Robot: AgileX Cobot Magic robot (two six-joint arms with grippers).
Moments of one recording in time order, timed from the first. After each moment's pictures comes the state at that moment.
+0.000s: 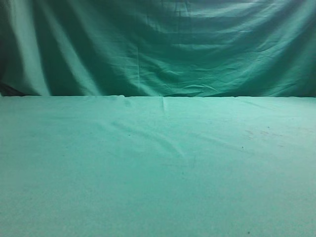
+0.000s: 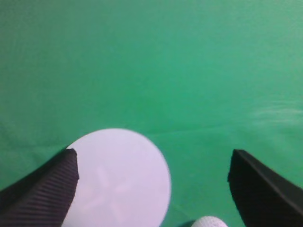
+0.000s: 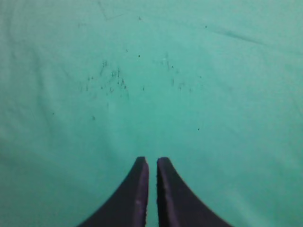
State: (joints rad) left arm 0.11 1.72 -1.29 -0.26 0.76 0.36; right arm 0.20 0.94 -0.57 0.20 0.68 -0.32
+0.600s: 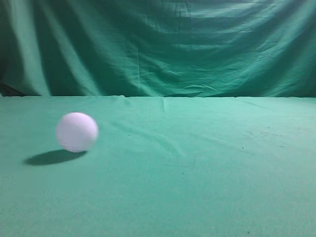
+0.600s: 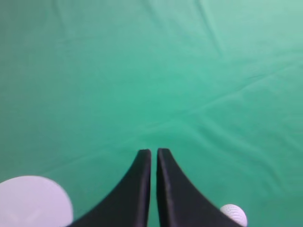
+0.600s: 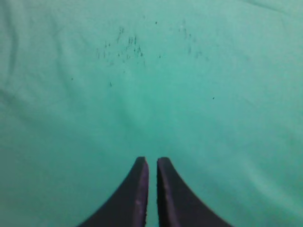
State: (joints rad) left arm -0.07 1.68 -1.67 -0.40 1.14 0.38; right arm 0.20 0.93 -0.65 0.20 0.91 -0.33
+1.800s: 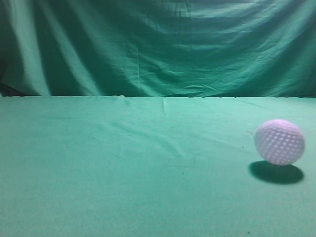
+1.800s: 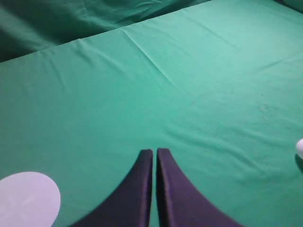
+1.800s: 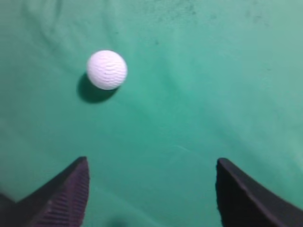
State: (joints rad) left arm -0.07 0.69 -0.71 -0.67 0.68 0.76; right arm 0.20 0.89 -0.63 0.30 1.03 -0.47
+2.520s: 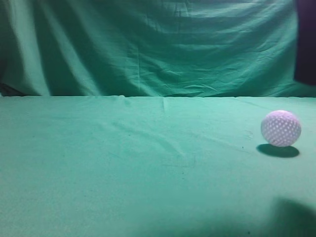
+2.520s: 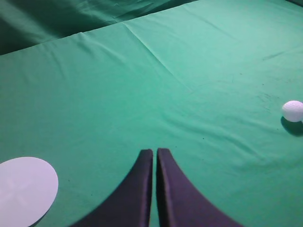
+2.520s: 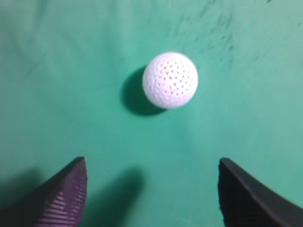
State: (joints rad) left arm -0.07 0.54 -0.56 -0.67 0.65 0.76; right arm 0.49 1.36 -0.78 0.13 0.83 -0.26
